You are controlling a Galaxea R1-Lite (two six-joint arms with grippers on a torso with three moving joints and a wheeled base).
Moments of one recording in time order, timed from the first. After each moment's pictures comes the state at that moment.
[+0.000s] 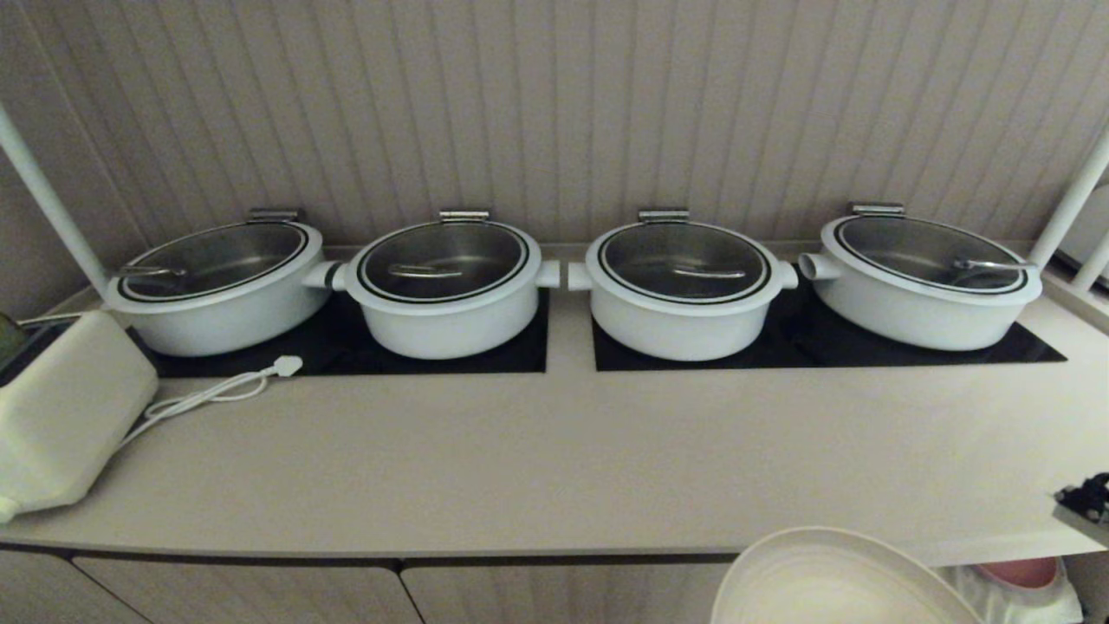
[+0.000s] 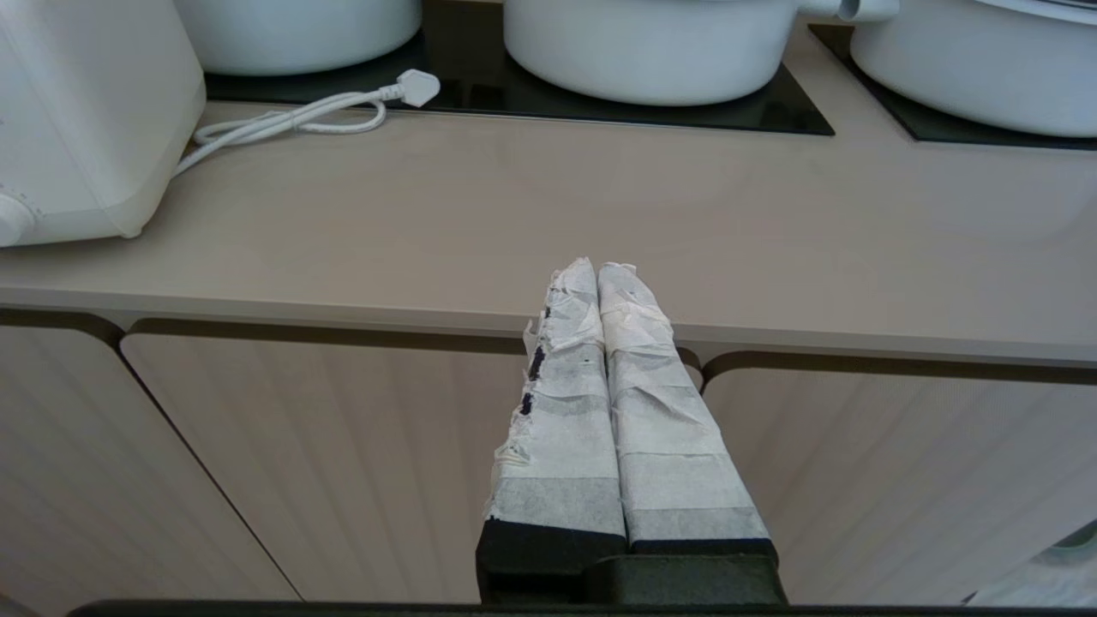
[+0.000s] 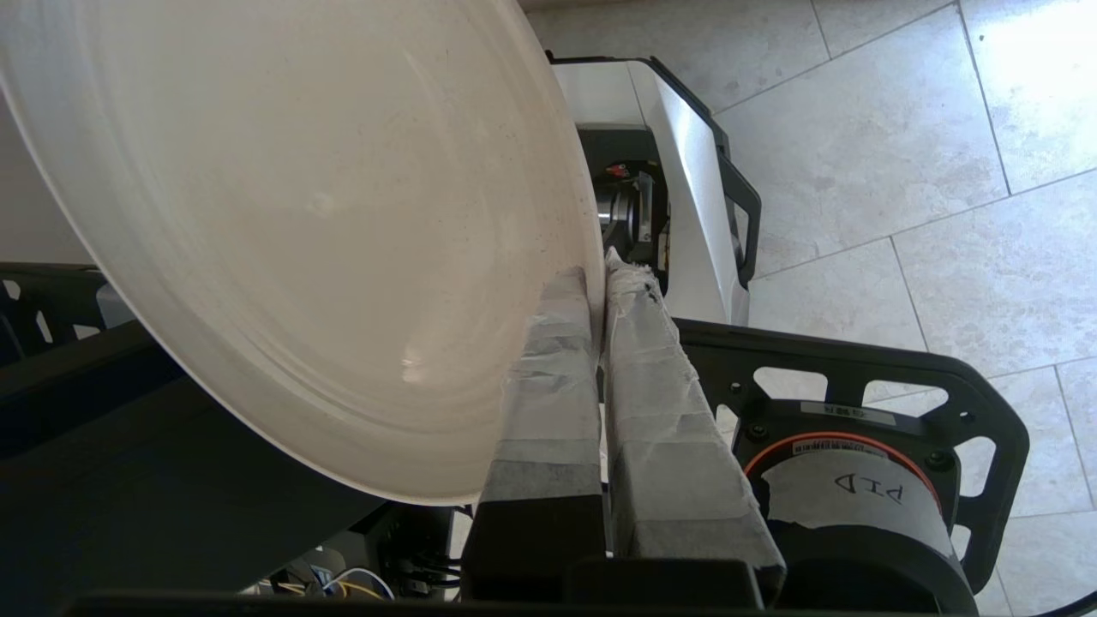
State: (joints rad) left arm 0.00 0.00 0.00 -0.01 0.01 -0.07; right arm 0.31 1.10 -0.61 0.62 0.18 0.44
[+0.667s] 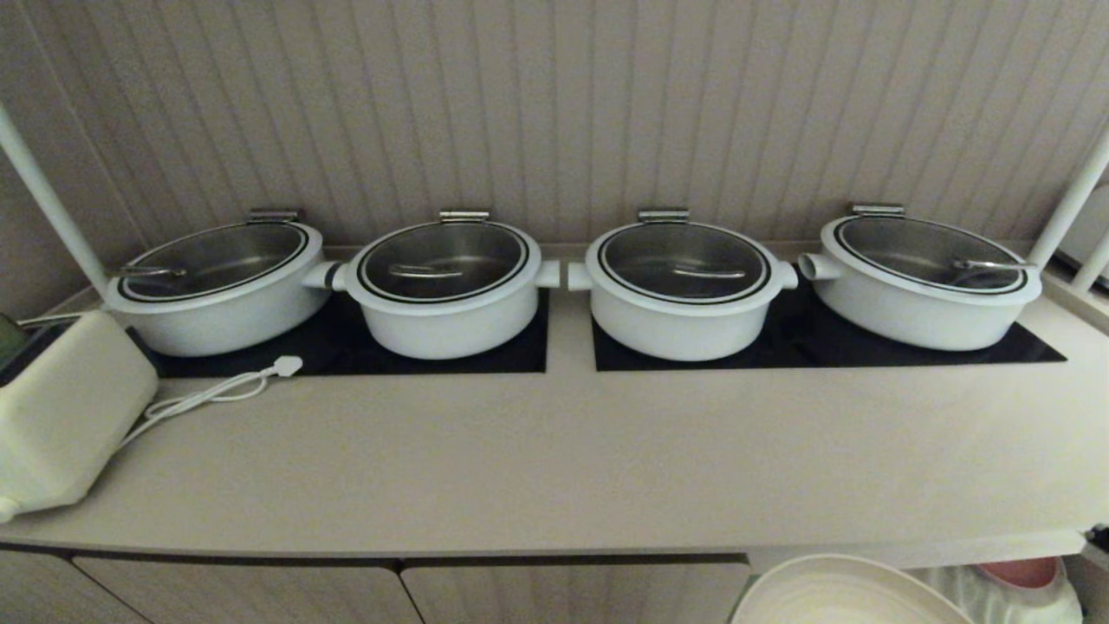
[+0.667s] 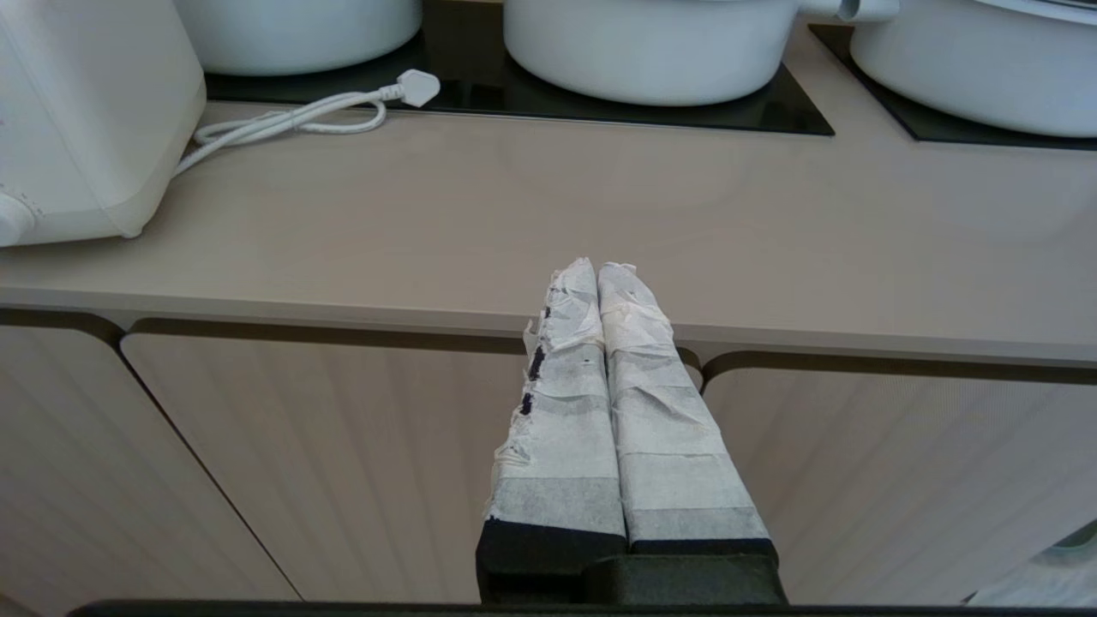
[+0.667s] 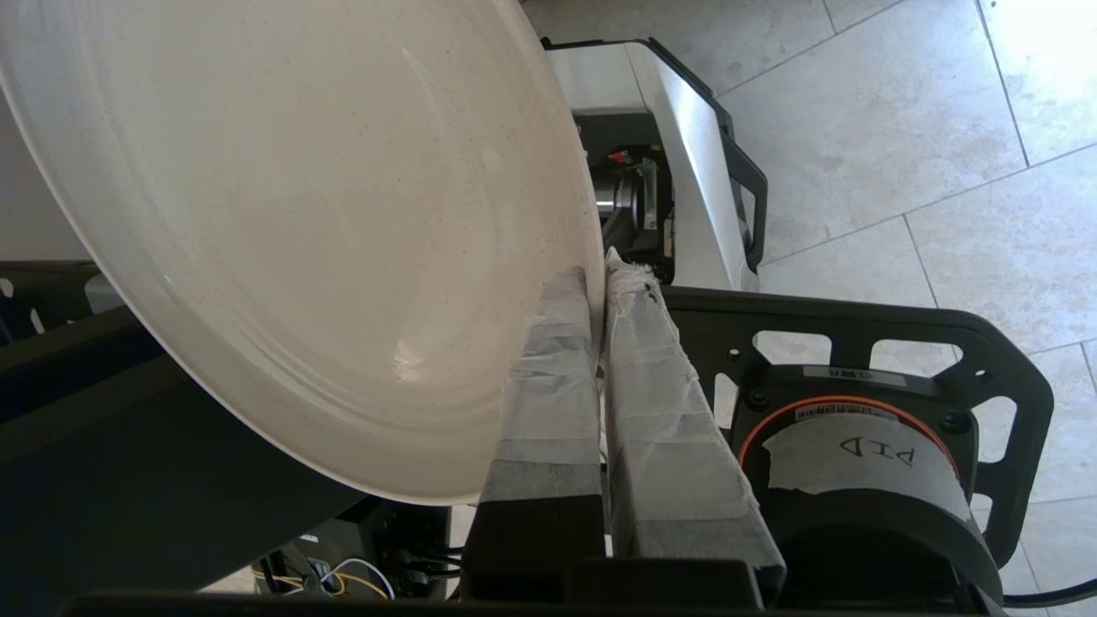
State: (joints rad) left arm 0.00 0.00 0.00 -0.01 0.01 -0.07; right arm 0.31 1.03 -0.54 0.62 0.18 0.48
